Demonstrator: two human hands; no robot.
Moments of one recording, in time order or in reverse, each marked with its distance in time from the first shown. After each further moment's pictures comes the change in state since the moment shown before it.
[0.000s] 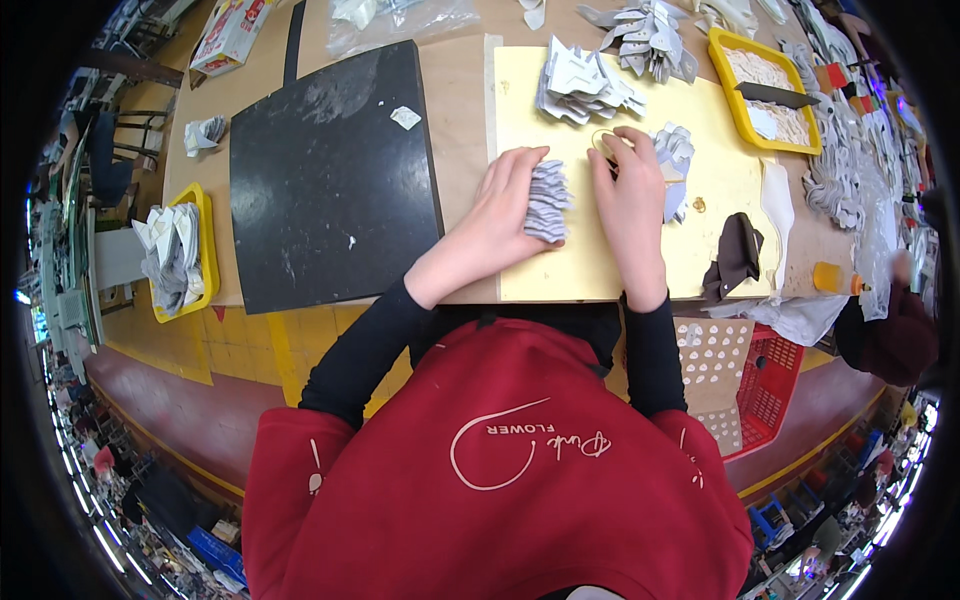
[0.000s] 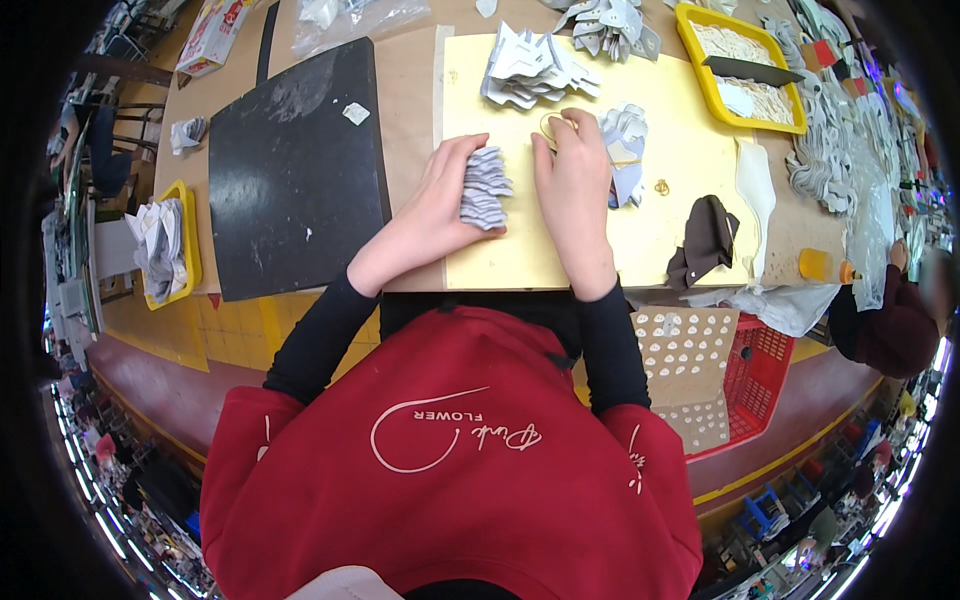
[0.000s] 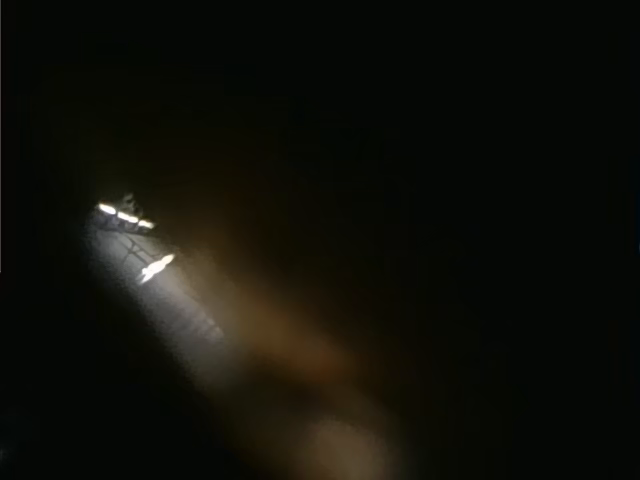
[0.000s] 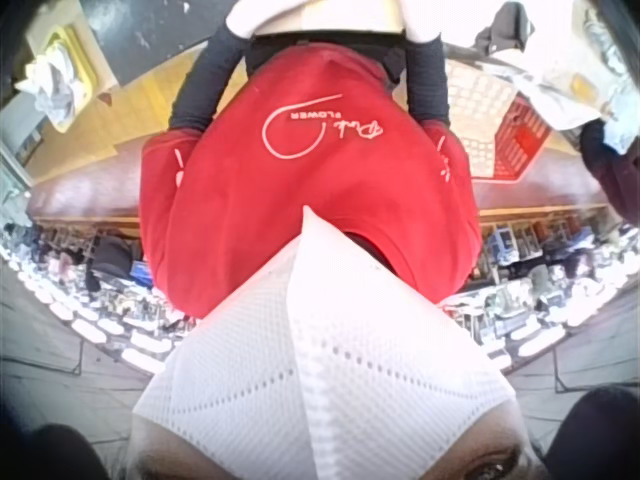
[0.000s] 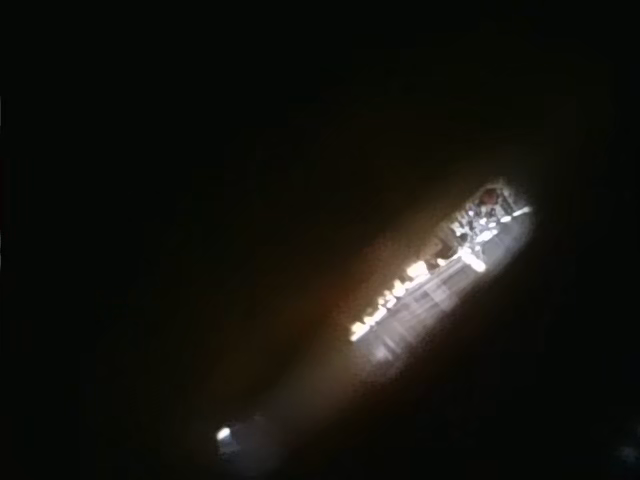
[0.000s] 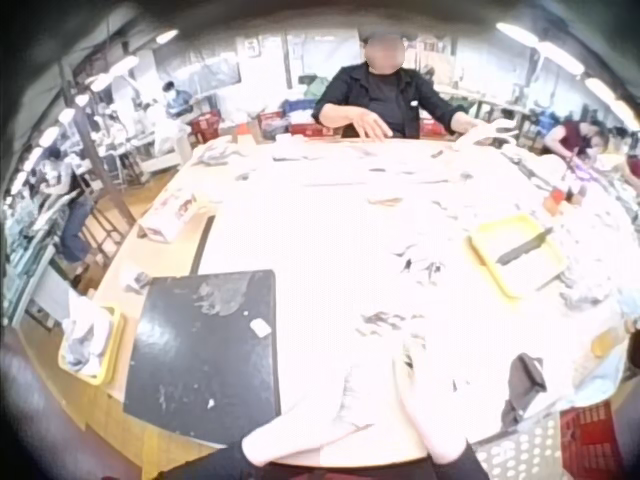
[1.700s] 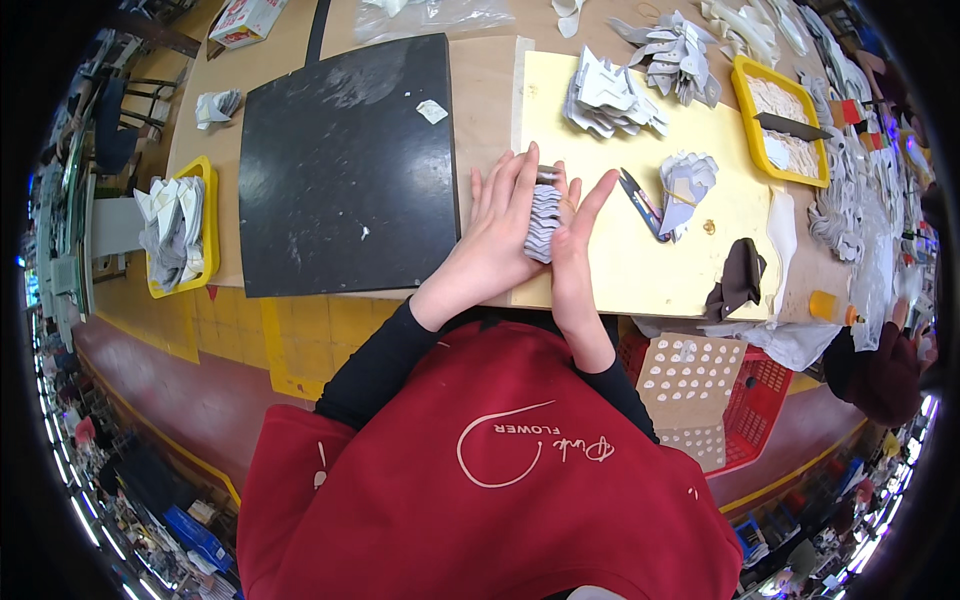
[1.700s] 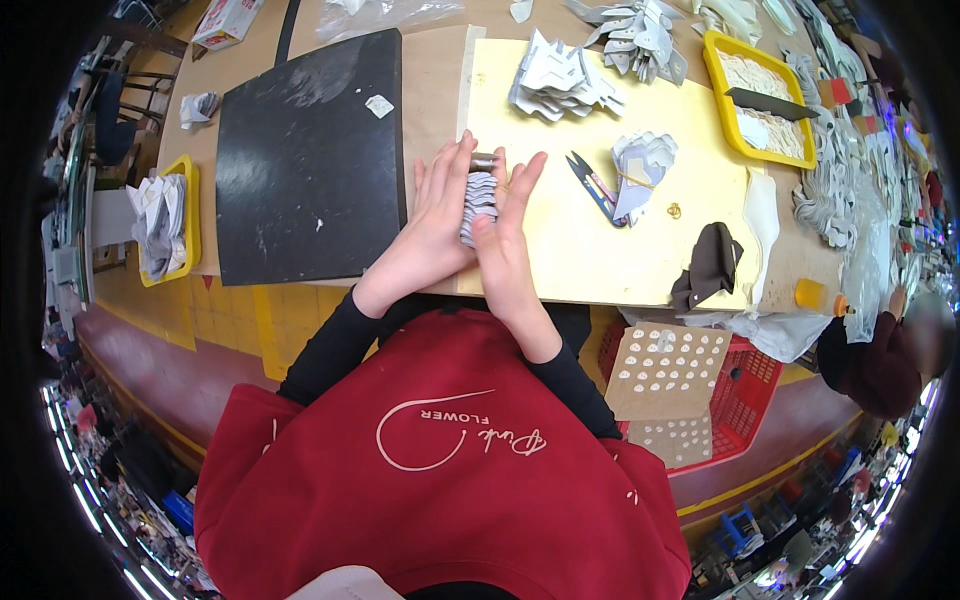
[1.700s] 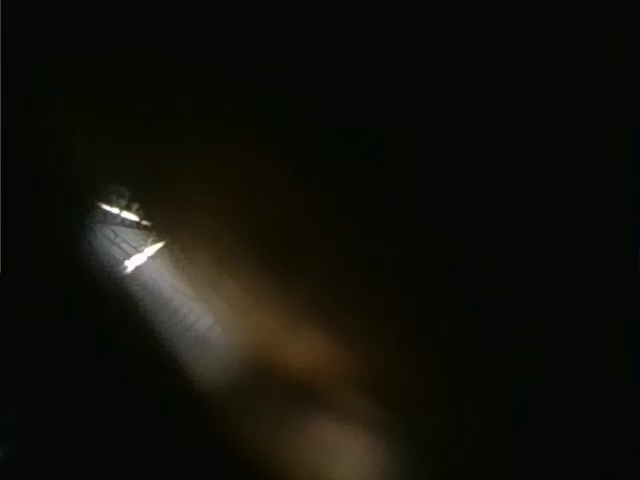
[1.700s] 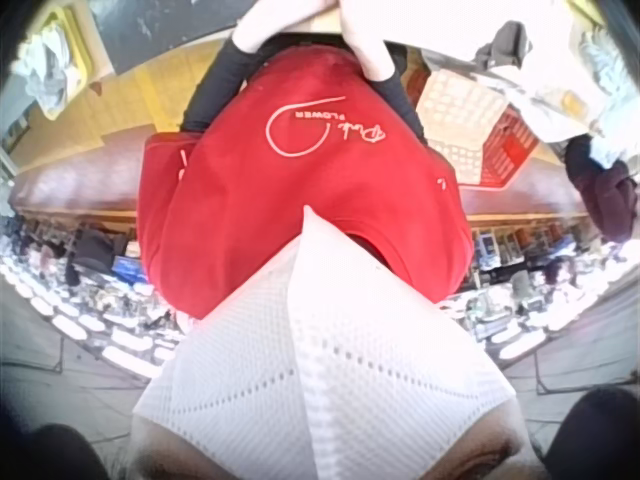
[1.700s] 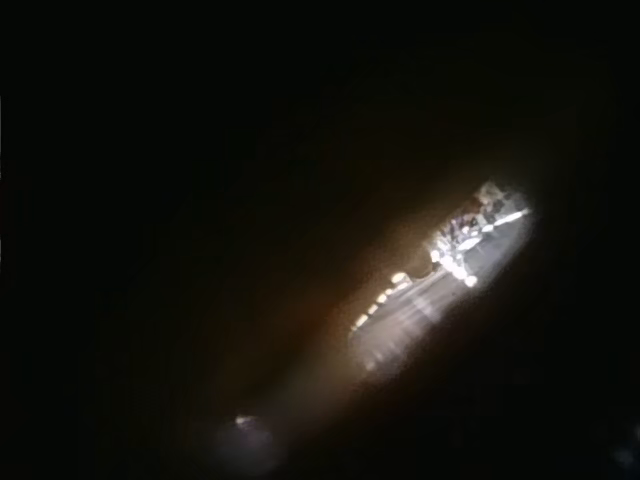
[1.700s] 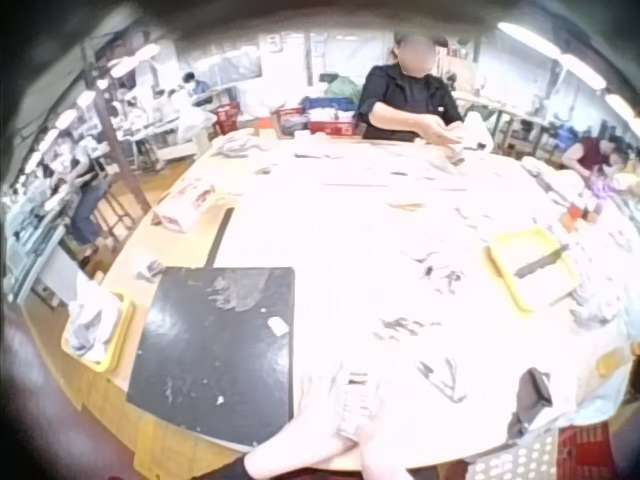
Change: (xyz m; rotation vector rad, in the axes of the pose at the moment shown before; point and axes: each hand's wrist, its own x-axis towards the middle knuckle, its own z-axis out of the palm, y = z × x) left_hand -0.025 0.007 -0.002 0.181 0.157 -0.097; right_hand -0.067 -0.054 0.026 0.967 -0.297 0.180
